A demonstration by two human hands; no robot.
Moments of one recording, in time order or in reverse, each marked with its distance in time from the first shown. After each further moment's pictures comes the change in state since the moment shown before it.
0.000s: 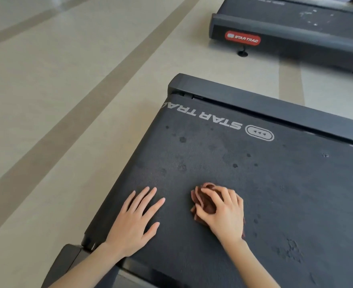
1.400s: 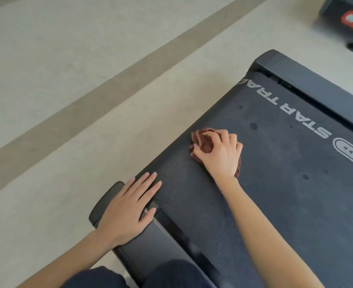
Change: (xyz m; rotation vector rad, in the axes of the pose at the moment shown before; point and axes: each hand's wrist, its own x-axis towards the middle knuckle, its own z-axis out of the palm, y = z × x) left_hand -0.113 -0.011 -0.030 -0.137 -0.062 -0.426; right_hand 0.091 -0.131 0.081 0.081 -0.121 -0.259
